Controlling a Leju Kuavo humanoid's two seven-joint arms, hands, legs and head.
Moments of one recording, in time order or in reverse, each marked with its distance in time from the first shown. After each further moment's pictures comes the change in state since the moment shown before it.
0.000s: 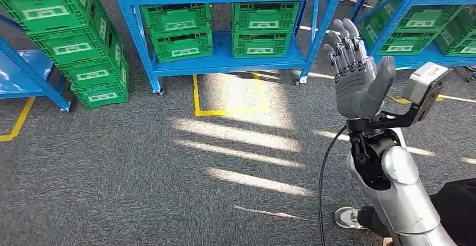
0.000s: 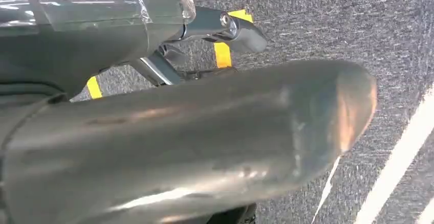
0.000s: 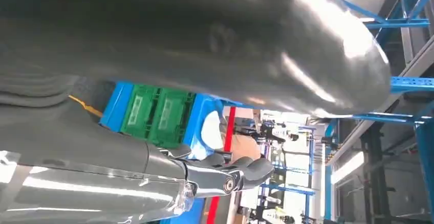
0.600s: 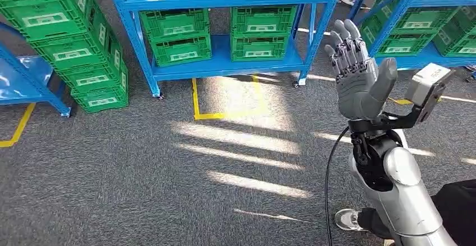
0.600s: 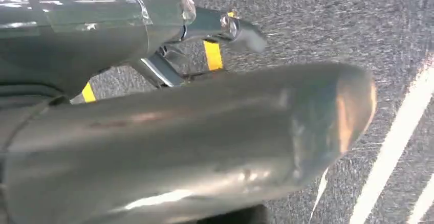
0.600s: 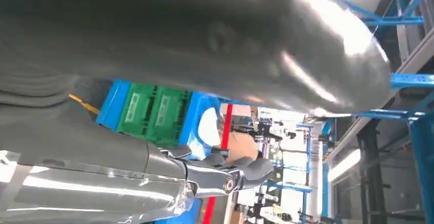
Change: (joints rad) left arm -0.001 0.001 0.000 0.000 -0.029 -0.003 -0.013; right arm 0.009 0.000 -0.004 0.004 -0.002 0.003 0.000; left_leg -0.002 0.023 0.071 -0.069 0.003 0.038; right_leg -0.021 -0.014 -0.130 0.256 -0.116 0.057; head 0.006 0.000
